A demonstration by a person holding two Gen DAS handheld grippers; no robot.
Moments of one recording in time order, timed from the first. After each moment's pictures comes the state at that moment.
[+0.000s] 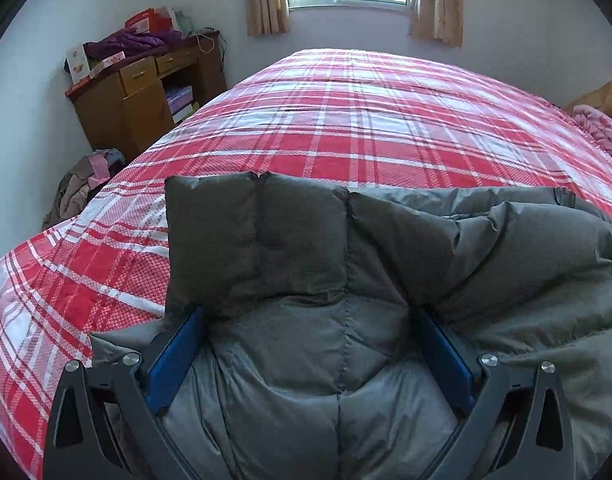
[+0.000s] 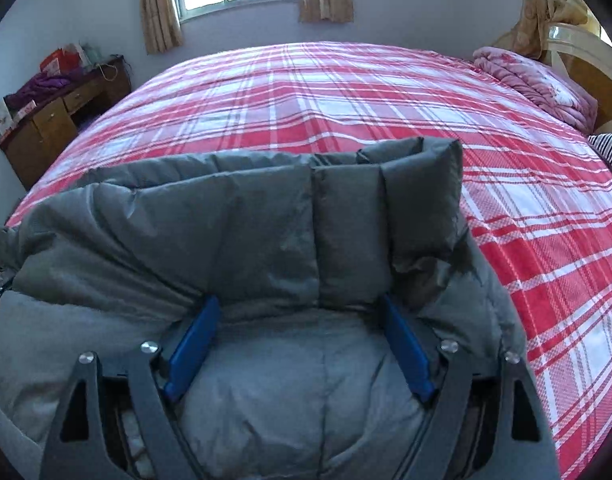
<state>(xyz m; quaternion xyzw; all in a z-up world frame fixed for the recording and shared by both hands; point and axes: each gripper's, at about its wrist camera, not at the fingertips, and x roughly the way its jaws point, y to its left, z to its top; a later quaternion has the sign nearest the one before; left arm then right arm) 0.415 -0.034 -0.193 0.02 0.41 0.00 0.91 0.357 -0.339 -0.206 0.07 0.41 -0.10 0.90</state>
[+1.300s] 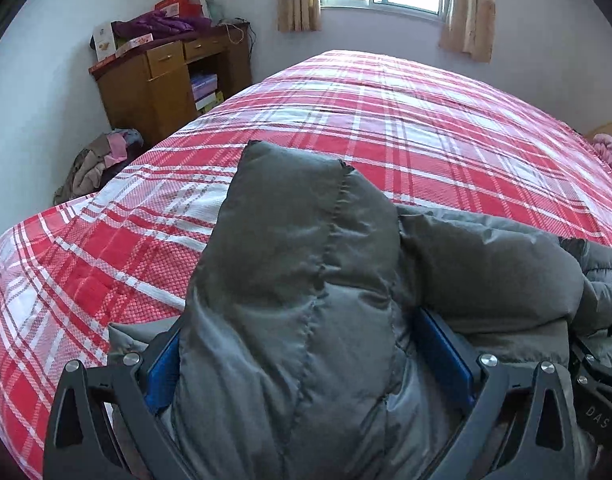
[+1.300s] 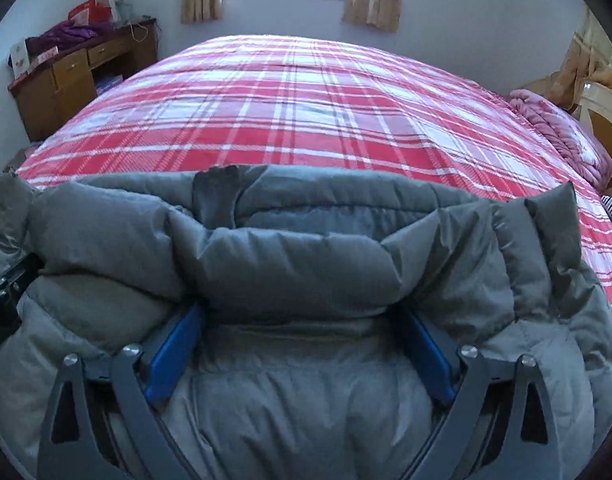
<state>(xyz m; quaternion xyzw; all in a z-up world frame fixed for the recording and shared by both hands) 0.420 -0.017 -0.193 -0.02 0.41 0.04 0.91 0.405 -0.223 -0.205 -0.01 0.43 -0.09 0.90</state>
